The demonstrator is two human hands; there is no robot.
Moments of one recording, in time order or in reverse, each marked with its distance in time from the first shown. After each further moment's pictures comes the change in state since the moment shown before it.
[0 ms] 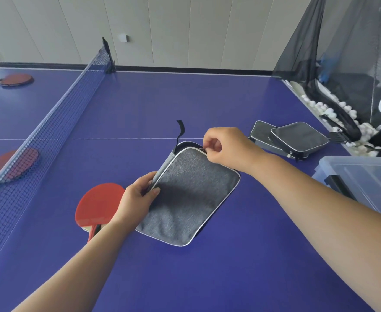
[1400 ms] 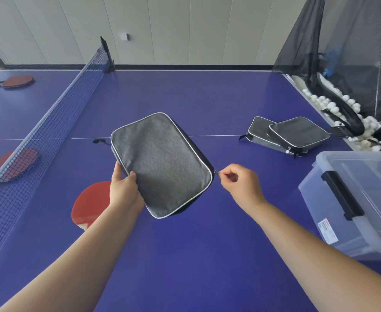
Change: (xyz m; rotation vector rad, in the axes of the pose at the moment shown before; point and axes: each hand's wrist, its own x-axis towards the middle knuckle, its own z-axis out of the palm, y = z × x) left_hand 0.041 -0.006 0.023 -0.741 0.472 -0.378; right_hand -0.081 0.071 0.061 0.301 0.298 0.314
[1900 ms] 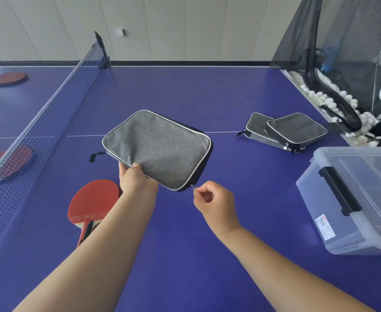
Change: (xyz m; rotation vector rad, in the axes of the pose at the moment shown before) left_hand -0.002 -0.004 0.049 -0.459 0.181 -0.098; right_hand -0.050 -0.023 0.053 0.139 0.034 0.048
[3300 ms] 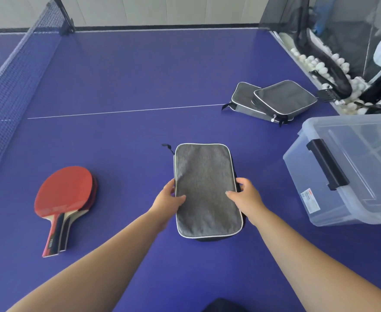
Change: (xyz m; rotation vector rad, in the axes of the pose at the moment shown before) left_hand -0.019 -0.112 -0.069 1.317 -0.585 -0.222; right_hand 0.010 0.128 -0.077 -0.045 -0.089 0.718
